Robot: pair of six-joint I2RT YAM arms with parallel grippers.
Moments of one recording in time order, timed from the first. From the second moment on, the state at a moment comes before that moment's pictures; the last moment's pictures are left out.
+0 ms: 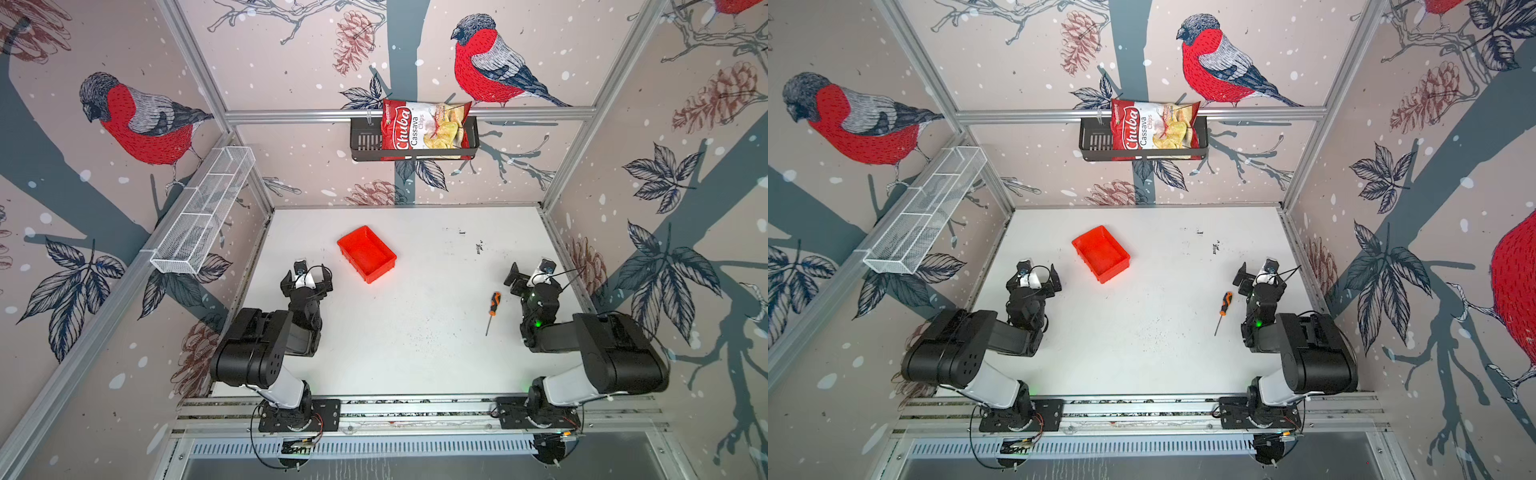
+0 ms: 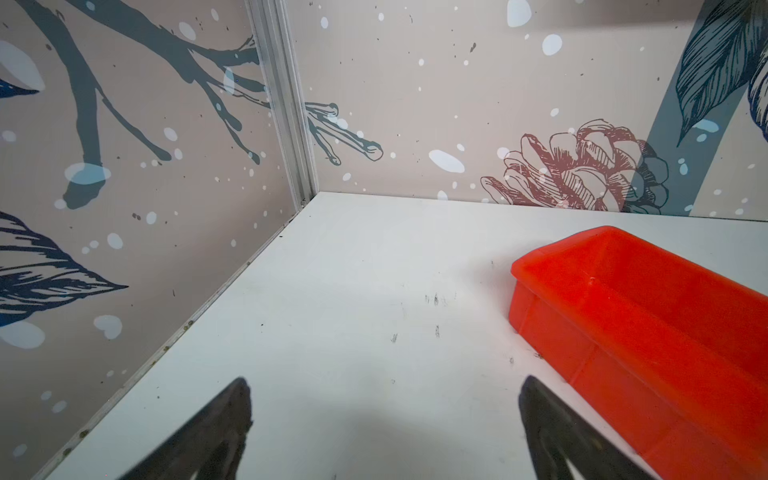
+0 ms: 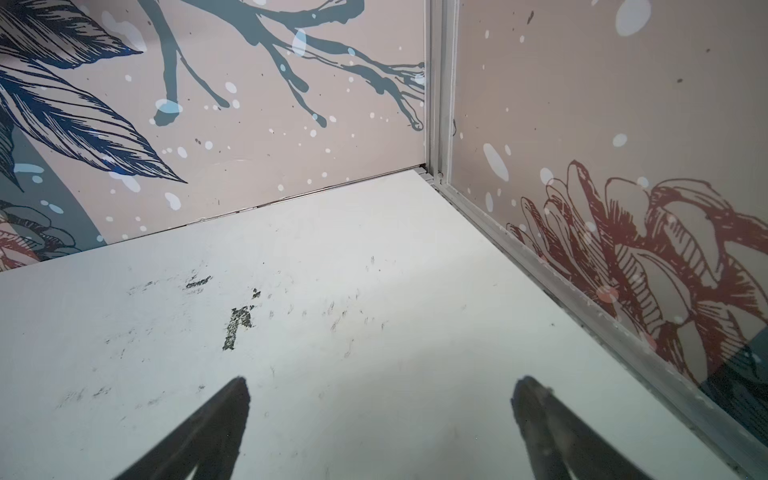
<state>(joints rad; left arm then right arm) -0.09 1.57 0.22 1.24 -0.32 0.00 0.04 1.50 0.22 1.11 0.26 0.10</state>
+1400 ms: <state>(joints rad) -0.13 1.47 0.16 1.26 -0.34 0.03 0.08 1.32 0.29 0.92 0.34 0.10</state>
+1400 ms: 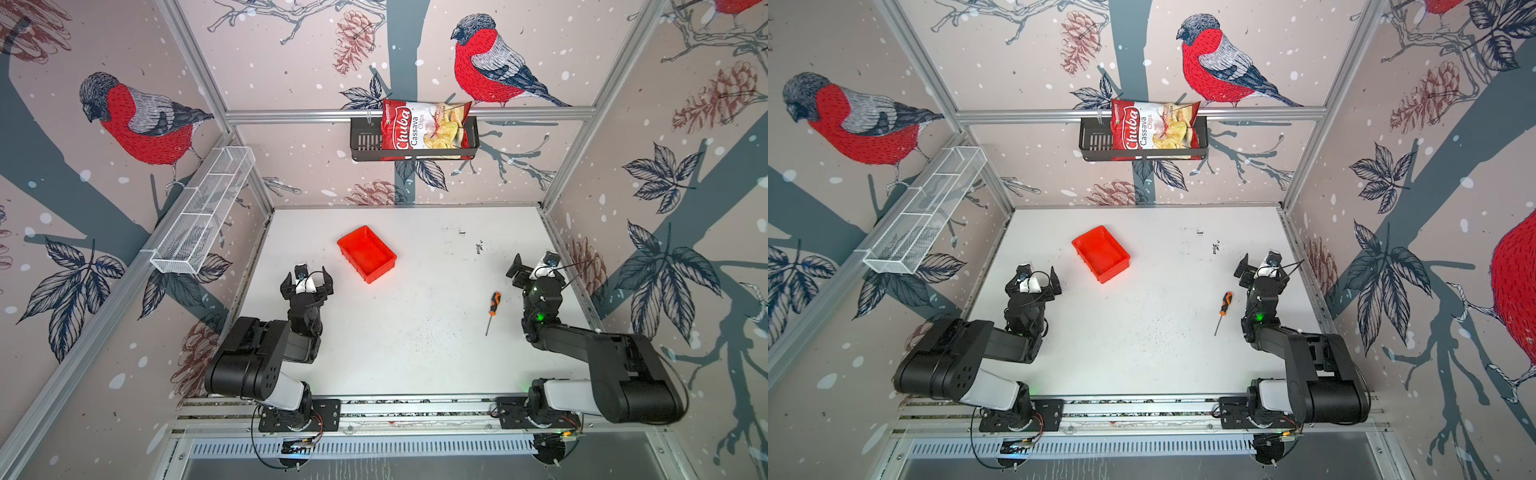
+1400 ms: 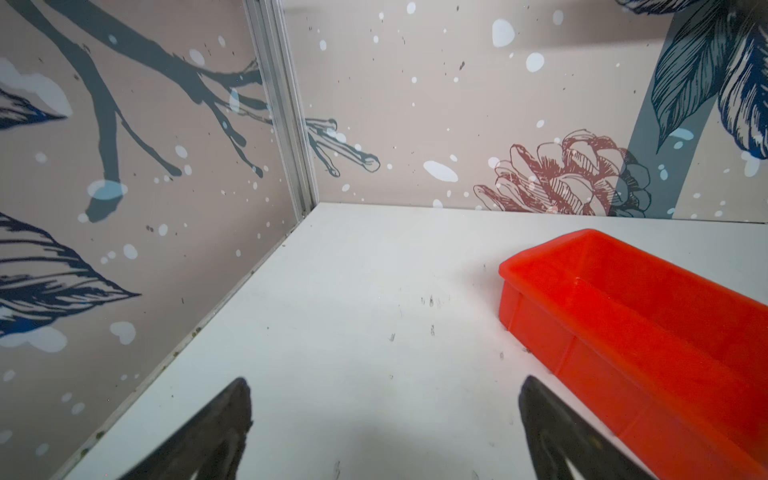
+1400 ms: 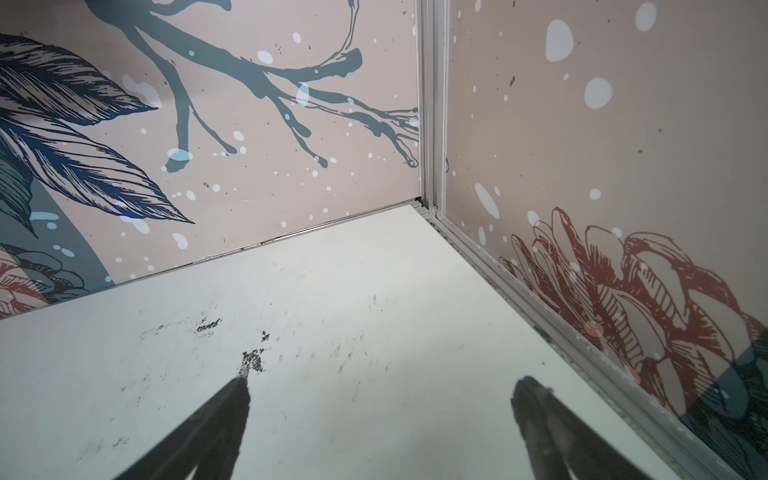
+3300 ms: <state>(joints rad) -0.36 1.10 0.34 0.60 0.47 0.24 0.28 1.50 0.67 -0.24 0.15 0.53</state>
